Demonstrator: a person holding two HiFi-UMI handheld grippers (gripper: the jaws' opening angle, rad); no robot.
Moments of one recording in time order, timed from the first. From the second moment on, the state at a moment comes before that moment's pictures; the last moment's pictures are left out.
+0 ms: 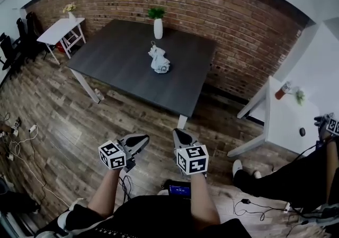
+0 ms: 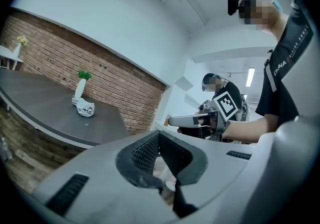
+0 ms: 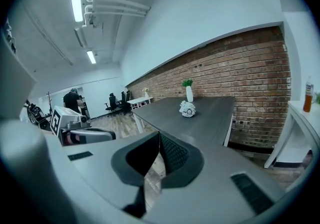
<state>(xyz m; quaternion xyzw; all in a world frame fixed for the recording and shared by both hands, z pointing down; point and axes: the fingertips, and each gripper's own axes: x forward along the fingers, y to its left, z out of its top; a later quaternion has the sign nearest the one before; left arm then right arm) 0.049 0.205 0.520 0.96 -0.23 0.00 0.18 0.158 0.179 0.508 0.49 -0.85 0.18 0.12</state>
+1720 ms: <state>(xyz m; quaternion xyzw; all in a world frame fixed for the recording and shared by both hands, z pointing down) -0.074 -0.076 0.530 0.96 -0.22 0.01 0.19 0.063 -0.096 0.497 0.54 -0.81 0.19 0.10</state>
